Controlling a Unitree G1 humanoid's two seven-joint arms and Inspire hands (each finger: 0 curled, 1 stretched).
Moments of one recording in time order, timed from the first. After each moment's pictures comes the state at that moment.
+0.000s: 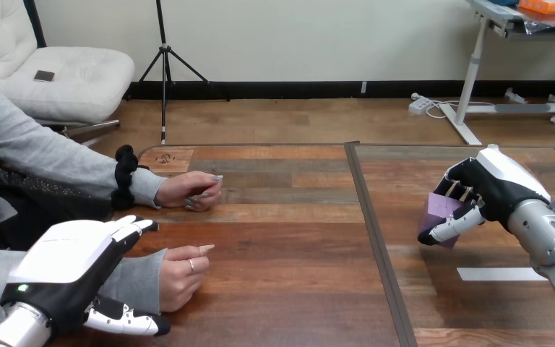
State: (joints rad) left arm 0.21 0.63 0.08 -0.10 0.76 -0.24 -0.21; right arm -0.77 -0.54 0.30 1.29 -0.47 -0.33 -0.01
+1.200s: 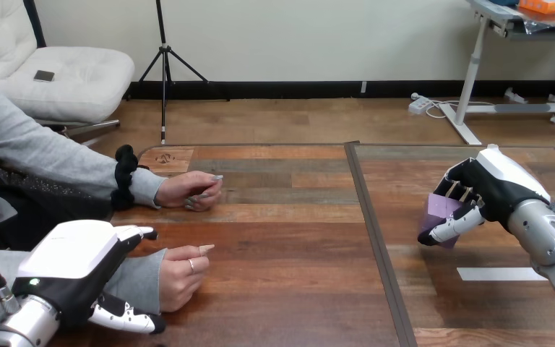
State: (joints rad) left arm 0.12 0.65 0.00 0.02 0.81 -0.21 -0.16; right arm -0.77 -0.54 0.30 1.29 -0.47 -0.33 -0.01
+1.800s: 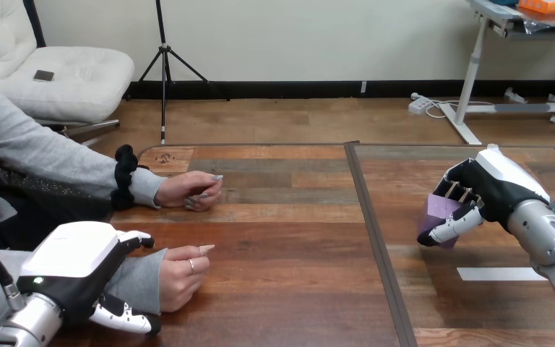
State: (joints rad) left arm 0.08 0.66 -0.04 0.08 0.84 -0.20 -0.15; right arm -0.77 -0.54 0.30 1.29 -0.47 -0.33 0.00
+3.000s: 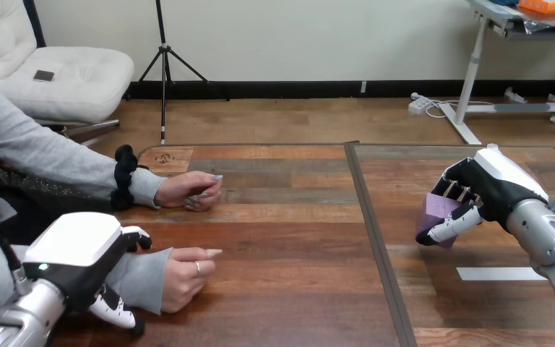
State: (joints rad) left arm 0.00 0.69 -0.10 0.13 0.87 -0.15 -0.16; right arm -0.77 -0.54 0.30 1.29 -0.47 -0.34 -0.01
